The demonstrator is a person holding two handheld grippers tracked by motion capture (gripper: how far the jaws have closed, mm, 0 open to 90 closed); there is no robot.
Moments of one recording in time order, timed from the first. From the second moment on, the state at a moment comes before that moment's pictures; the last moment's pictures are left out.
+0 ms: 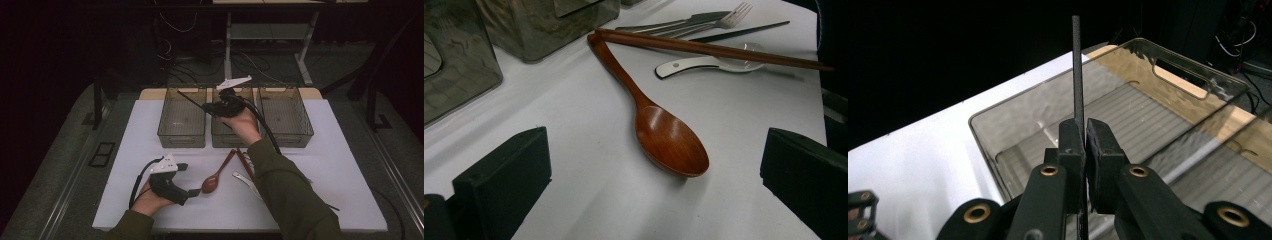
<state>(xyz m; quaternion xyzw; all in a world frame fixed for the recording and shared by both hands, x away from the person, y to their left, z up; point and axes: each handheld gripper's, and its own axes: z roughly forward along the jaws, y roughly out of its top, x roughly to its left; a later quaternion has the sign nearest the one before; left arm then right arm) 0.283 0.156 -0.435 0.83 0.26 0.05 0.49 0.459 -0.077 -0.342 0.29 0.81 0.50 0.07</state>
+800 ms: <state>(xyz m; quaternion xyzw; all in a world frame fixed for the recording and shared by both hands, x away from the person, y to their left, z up) 0.282 0.156 -0.434 0.83 0.25 0.04 0.49 0.498 0.009 -0.357 0.33 0.82 0.46 0.08</state>
